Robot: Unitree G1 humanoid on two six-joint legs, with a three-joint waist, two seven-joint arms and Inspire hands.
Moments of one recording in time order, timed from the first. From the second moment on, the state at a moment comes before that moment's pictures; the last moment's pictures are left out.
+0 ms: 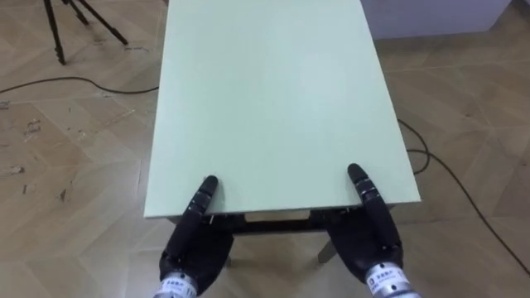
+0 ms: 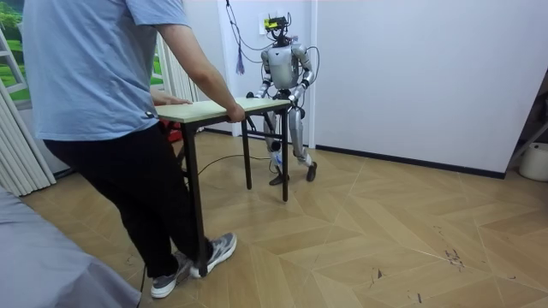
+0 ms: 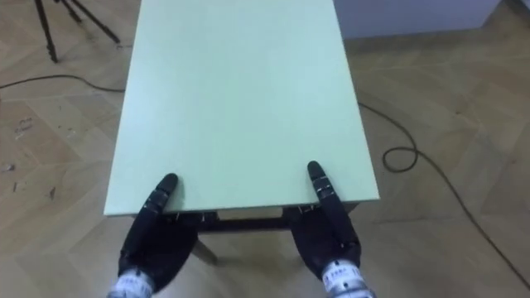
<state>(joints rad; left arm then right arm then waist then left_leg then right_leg) 0.30 0.14 -0.27 0.03 -1.43 -0.01 -0.01 0.25 -0.24 0.34 0.08 1.52 -0.13 0.12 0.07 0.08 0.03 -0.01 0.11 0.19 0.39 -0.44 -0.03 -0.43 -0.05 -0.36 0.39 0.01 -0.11</state>
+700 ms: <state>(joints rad) 0.36 0.18 -0.29 0.06 -1.41 0.01 -0.05 0.35 -0.23 0.32 0.11 1.53 -0.08 0.16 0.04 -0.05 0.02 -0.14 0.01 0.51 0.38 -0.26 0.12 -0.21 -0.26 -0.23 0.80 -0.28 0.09</state>
